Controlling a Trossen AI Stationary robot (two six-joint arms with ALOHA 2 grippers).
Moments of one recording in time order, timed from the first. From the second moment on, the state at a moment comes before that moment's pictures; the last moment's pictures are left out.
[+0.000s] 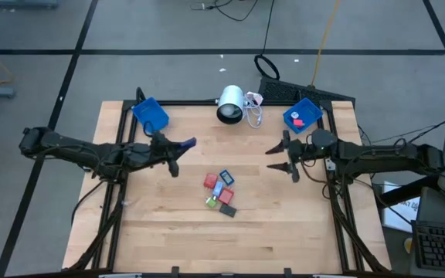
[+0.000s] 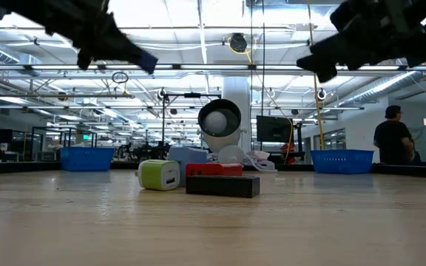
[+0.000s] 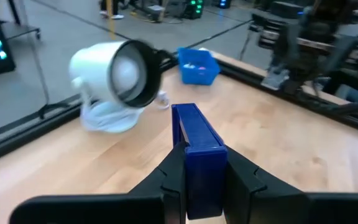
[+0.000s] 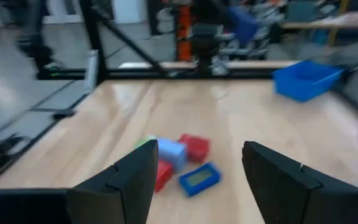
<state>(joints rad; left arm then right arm) -0.14 0.87 0.52 0.03 -0.58 -0.39 -0.22 0.79 0.32 0.31 -0.38 0.00</state>
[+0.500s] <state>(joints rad) -0.08 0.73 0.36 0.03 -1.09 -0.66 -0.26 0.76 0.27 0.33 -0.34 0.02</state>
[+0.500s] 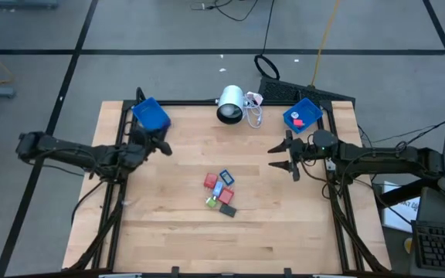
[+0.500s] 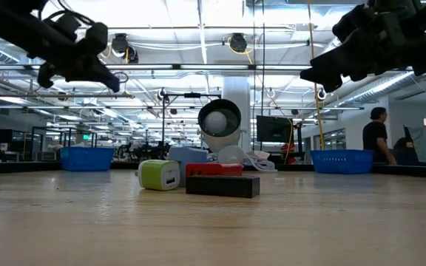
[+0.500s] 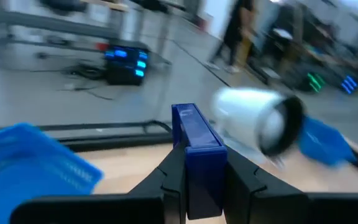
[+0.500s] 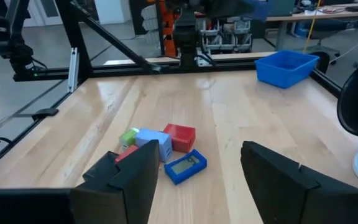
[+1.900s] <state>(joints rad) 0.63 1.09 0.34 -0.03 -0.86 -0.95 -0.26 0.76 0.27 0.35 -0.34 0.02</state>
